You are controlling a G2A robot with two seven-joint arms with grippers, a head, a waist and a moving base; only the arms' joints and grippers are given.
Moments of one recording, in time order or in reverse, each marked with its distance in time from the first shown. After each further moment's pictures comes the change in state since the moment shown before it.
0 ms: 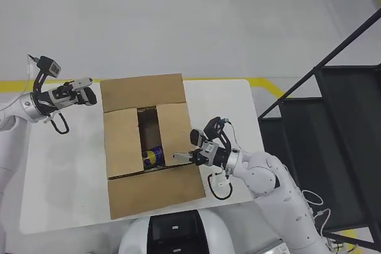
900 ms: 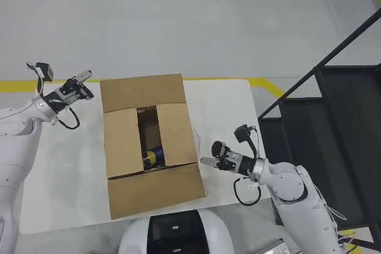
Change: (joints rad) left arm -0.049 -0.073 0.107 0.225 0.125 -0.087 0.395; right arm -0.187 0.050 0.232 -0.015 0.336 0.011 0.212
